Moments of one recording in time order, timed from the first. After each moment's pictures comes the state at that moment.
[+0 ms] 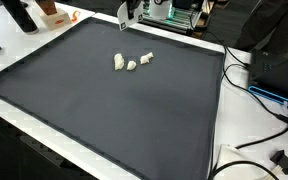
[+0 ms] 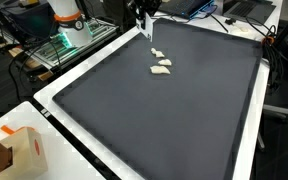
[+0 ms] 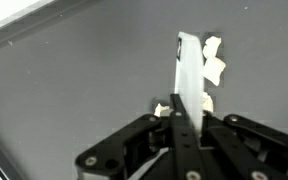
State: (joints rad) arm 0.01 -0.12 0.07 -2.38 -0.01 2.20 0.47
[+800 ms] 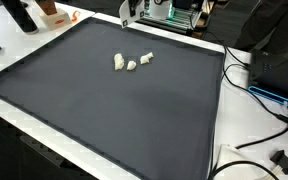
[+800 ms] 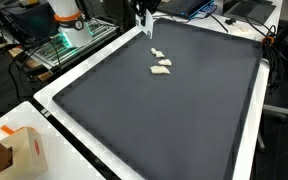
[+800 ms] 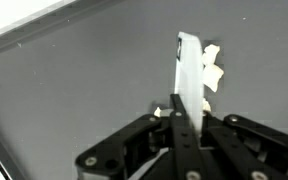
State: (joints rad) arm 0.02 -0.11 0.09 -2.35 -0.02 2.13 0.47
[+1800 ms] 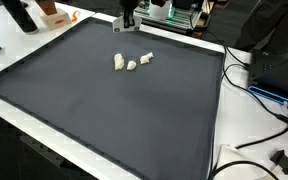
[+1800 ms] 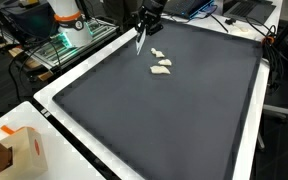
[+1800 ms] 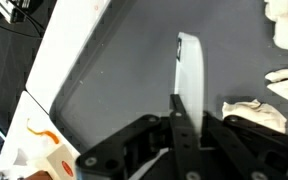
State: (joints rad) arm 0.08 0.14 0.10 -2.20 -0.35 1.98 1.21
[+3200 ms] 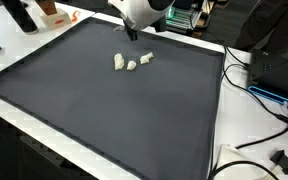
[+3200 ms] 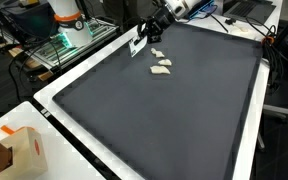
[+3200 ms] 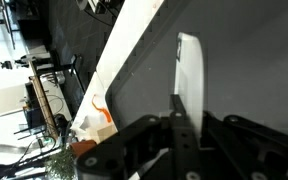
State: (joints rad) arm 0.22 0.46 0.06 -1.89 -0.48 1.54 1.25
